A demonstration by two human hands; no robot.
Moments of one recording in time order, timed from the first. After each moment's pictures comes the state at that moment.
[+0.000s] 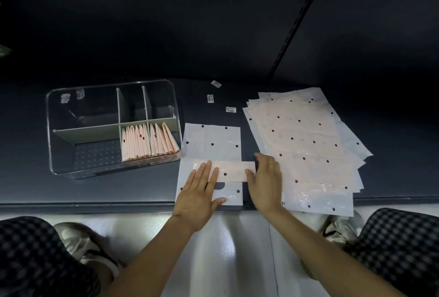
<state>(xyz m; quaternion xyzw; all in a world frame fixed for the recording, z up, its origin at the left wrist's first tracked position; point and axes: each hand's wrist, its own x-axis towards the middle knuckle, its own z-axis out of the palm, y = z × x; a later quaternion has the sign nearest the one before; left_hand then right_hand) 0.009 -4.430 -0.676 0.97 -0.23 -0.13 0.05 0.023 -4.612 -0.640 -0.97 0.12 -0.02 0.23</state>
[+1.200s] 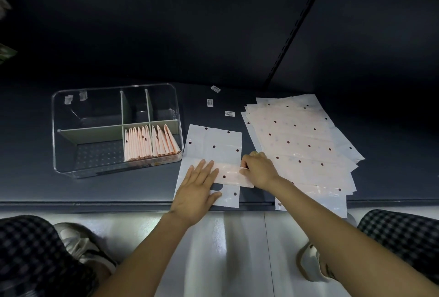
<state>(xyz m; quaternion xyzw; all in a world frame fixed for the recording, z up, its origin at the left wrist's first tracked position) 0.018 -4.423 -0.662 0.95 -0.24 -0.09 0.17 0.072 -4.624 -0.620 -0.97 -0.02 0.23 0.07</state>
